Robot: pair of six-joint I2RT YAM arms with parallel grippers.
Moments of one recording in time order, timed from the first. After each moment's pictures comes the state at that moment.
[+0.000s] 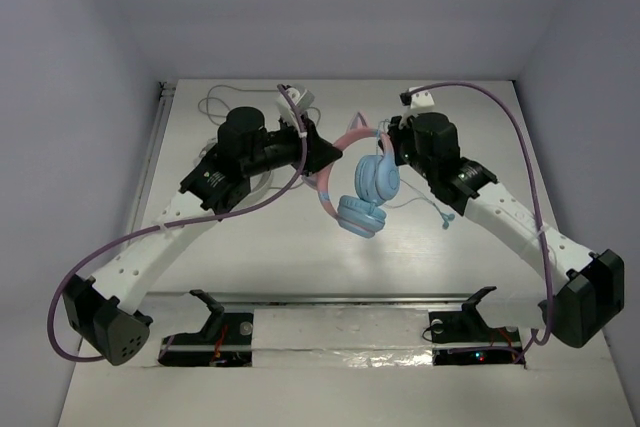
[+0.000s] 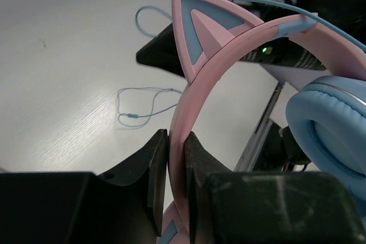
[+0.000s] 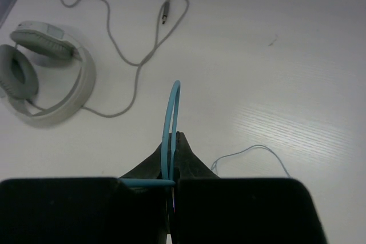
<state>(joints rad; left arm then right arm) -0.64 1.17 1.18 -0.20 0.43 -0.33 0.58 1.27 1.12 -0.20 0.19 0.27</state>
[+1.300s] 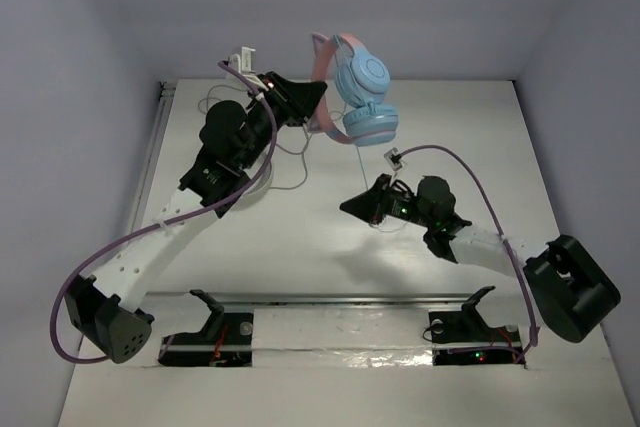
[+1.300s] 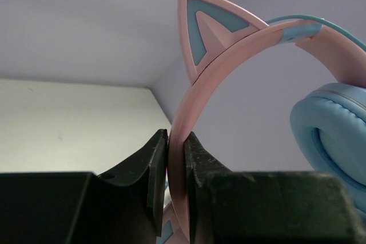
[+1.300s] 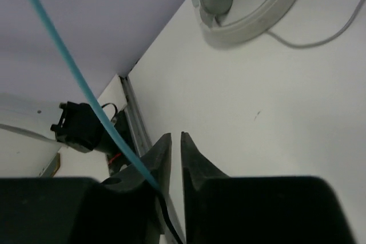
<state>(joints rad) -0.62 1.19 1.19 0.21 0.02 -0.75 0.60 1.30 0.48 0.79 -0.56 0.71</state>
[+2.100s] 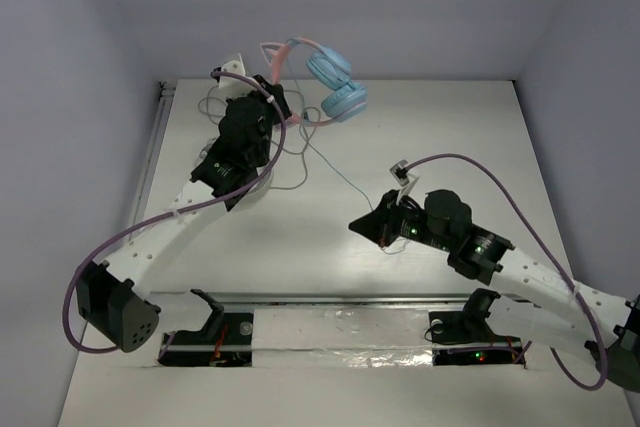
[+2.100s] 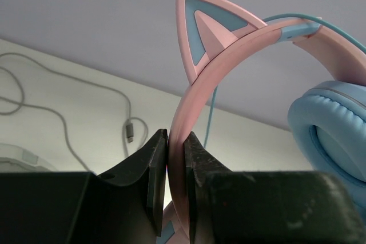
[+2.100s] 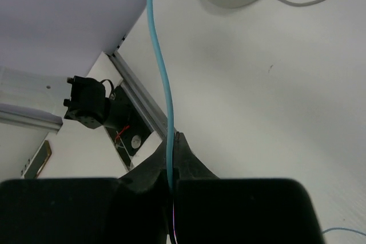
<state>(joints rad) -0.61 1.25 1.20 0.08 -0.55 -0.50 0.87 0.86 0.60 0.05 -0.22 0.64</state>
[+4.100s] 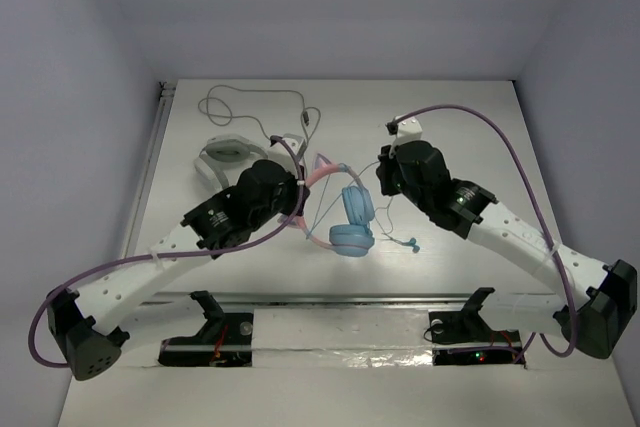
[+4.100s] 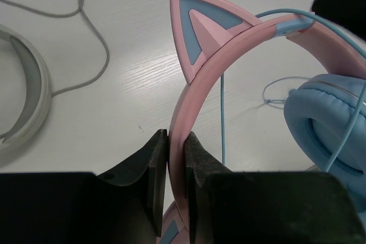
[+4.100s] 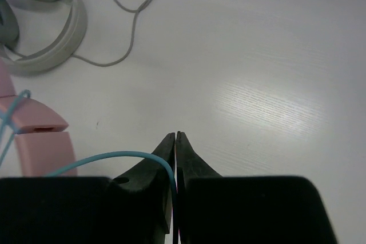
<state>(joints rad) -0.86 1.01 0.94 -0.45 -0.26 -0.38 0.78 1.17 1.05 -0.36 0.36 0.29</state>
